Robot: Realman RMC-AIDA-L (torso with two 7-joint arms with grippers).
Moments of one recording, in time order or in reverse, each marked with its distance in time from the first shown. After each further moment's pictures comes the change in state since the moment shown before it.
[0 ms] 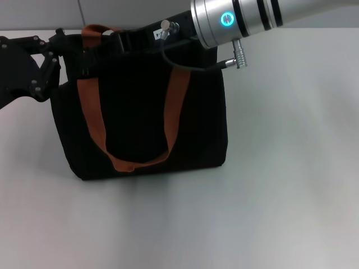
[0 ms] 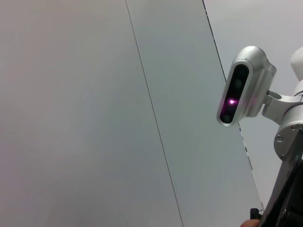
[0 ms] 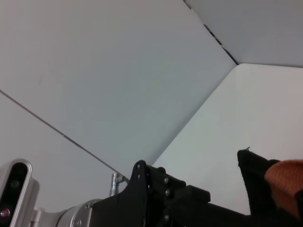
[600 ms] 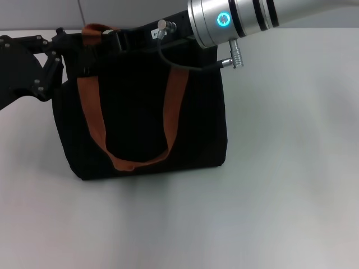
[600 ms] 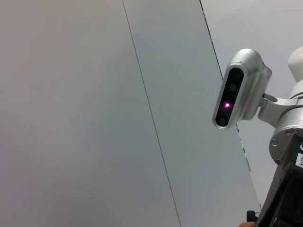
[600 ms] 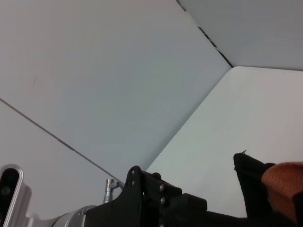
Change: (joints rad) left arm -0.003 -0.005 0.005 0.006 0.000 -0.001 0.002; right arm 0.004 0.004 -0.006 0.005 0.003 0.028 0.002
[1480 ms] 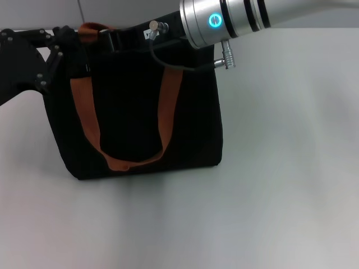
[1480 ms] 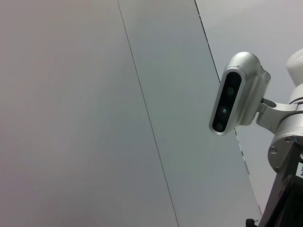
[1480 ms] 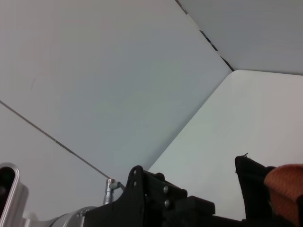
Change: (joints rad) left arm -0.019 0.000 -0.004 0.002 0.002 0.000 -0.002; right arm 0.000 0.000 -0.081 -0.004 0.067 0.050 0.000
